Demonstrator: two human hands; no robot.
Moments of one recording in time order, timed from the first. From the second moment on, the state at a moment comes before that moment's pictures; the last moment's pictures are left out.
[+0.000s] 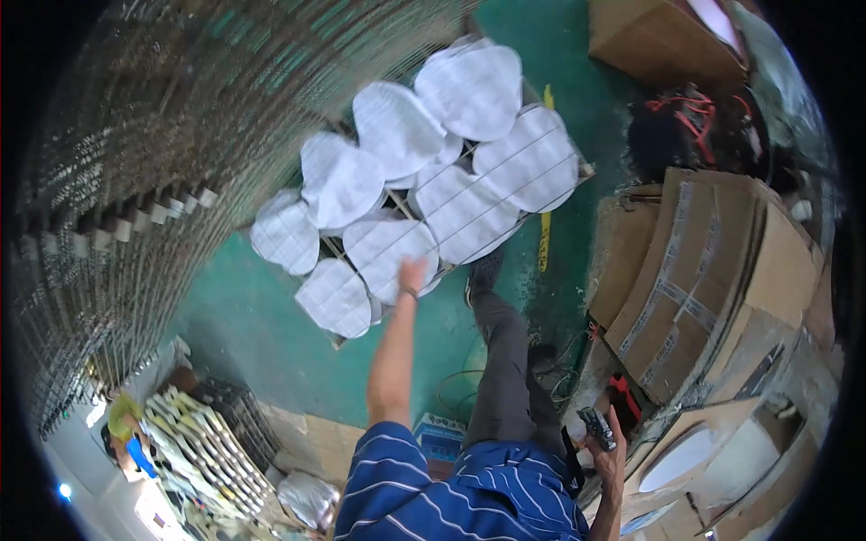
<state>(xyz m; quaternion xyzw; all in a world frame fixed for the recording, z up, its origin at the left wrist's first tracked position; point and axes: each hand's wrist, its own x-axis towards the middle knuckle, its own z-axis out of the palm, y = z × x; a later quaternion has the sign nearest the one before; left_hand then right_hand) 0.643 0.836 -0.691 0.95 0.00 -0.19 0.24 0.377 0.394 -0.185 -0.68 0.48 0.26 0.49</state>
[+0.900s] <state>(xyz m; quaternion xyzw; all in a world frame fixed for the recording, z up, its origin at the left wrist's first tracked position) 0.428 0.532 -0.398 0.75 -0.33 -0.57 0.05 -0.108 0.408 0.091 -0.56 0.72 -0.33 0.25</state>
